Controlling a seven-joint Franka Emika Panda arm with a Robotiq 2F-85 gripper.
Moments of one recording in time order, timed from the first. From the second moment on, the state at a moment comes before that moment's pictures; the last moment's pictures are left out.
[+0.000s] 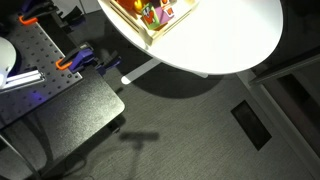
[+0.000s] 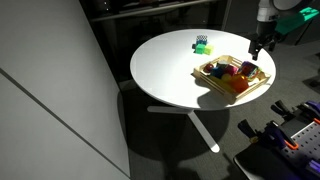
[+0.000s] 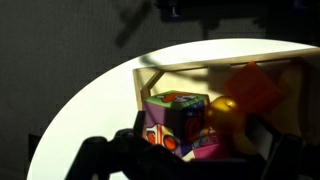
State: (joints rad) arm -0.08 0.03 -0.03 -2.43 -0.29 2.30 0.16
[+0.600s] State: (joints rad) arm -0.07 0.21 -0.08 -2.39 -0.30 2.48 0.17
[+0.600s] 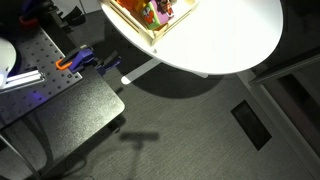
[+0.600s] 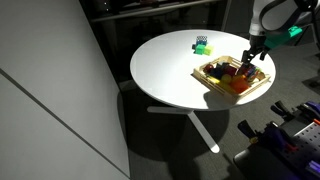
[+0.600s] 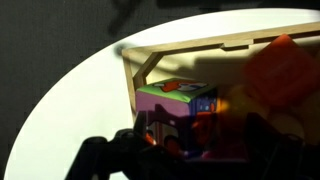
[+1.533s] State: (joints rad) arm -0.05 0.27 -0.14 -2.33 -0.29 2.46 0.17
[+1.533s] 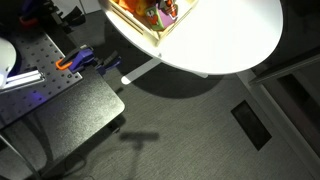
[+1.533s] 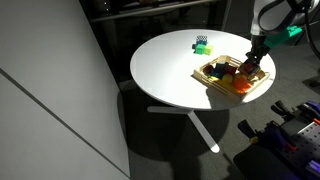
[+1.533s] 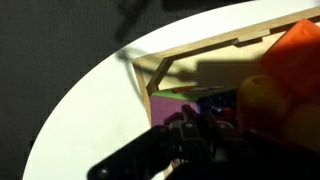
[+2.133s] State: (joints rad) arm -0.07 0.16 -0.15 -2.29 -0.26 2.35 0.19
